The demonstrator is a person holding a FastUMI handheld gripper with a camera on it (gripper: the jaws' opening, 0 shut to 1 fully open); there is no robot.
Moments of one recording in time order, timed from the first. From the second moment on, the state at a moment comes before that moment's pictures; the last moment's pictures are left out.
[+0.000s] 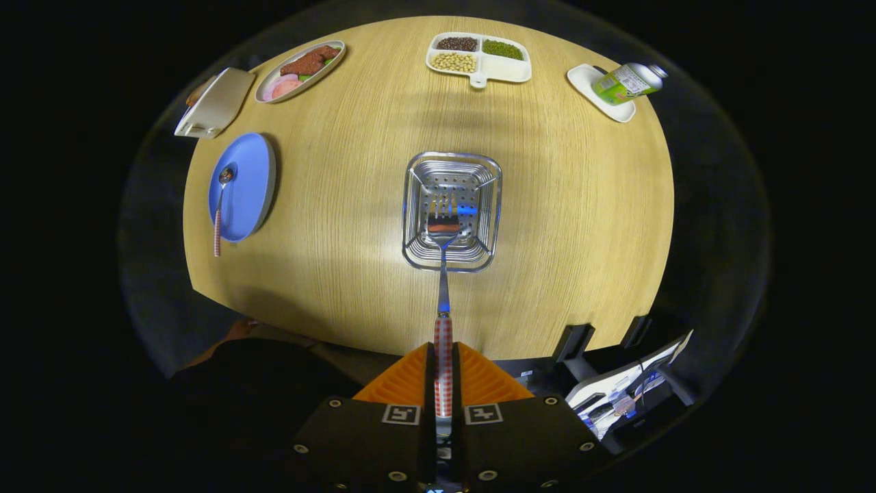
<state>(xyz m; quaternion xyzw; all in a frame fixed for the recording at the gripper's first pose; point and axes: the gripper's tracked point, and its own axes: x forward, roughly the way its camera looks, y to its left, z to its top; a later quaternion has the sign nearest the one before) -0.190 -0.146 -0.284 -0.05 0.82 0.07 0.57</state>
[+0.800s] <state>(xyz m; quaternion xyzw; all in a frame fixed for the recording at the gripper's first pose) -0.137 -0.148 -0.312 -0.06 0.85 0.07 0.51</state>
